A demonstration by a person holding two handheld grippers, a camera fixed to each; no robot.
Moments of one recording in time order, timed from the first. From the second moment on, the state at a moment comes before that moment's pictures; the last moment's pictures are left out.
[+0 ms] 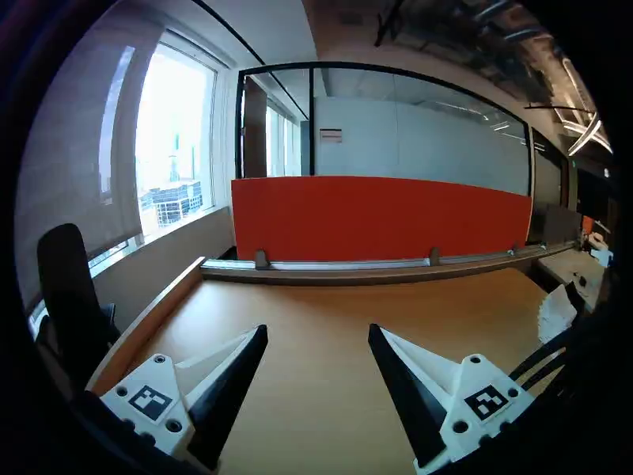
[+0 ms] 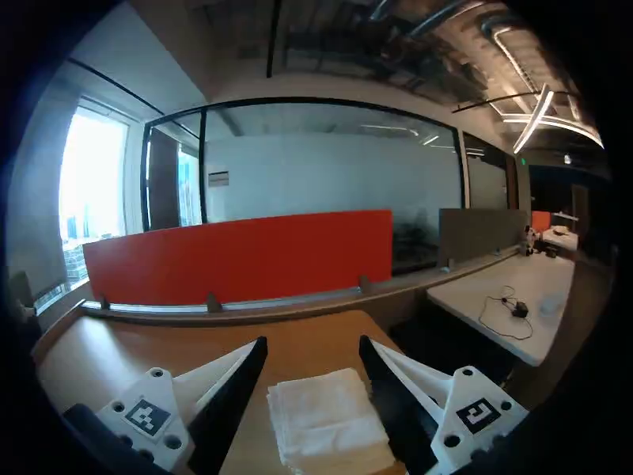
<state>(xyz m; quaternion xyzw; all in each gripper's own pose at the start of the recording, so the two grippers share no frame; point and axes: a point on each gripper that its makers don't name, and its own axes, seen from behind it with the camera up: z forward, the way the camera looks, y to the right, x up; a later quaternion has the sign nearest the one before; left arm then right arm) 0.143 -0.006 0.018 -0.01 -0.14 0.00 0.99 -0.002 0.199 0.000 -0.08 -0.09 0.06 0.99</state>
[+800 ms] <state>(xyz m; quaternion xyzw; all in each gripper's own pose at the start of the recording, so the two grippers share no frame) 0.165 0.004 0.019 -0.02 -0.10 -0.02 0.99 0.046 0.074 0.017 0.00 -0.05 0.04 1.00</state>
